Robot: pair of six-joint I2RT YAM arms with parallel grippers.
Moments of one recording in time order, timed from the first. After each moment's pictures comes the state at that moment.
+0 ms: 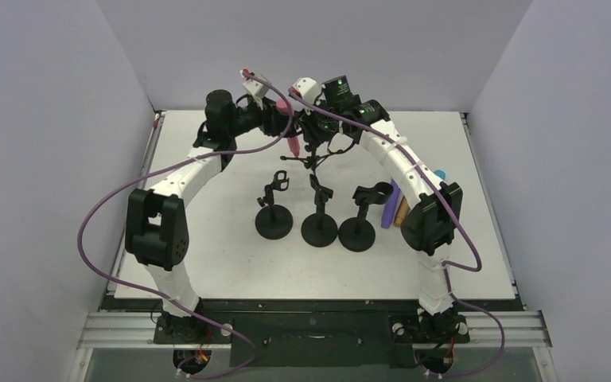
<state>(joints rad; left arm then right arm) -0.27 1.82 1.45 0.36 0.70 -0.10 0.55 2.07 2.19 -0.81 -0.23 -0.34</state>
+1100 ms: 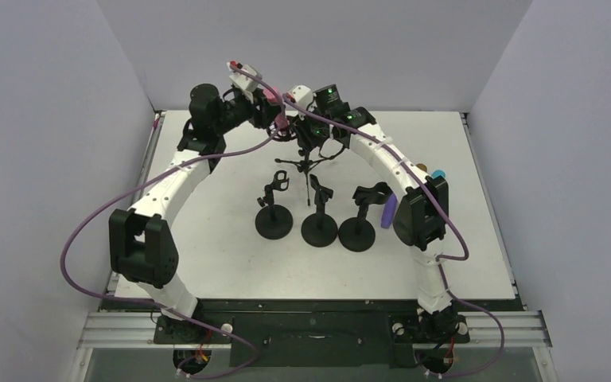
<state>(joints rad) -0.27 1.68 1.45 0.26 0.58 0.00 0.55 2.15 2.15 -0.70 -0.21 -0.27</state>
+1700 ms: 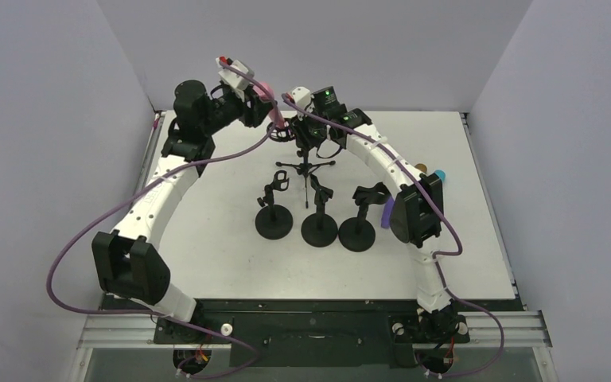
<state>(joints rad) -0.26 1.55 1.47 0.12 0.56 0.07 0.55 2.21 2.17 -0.67 -0.21 -0.24</state>
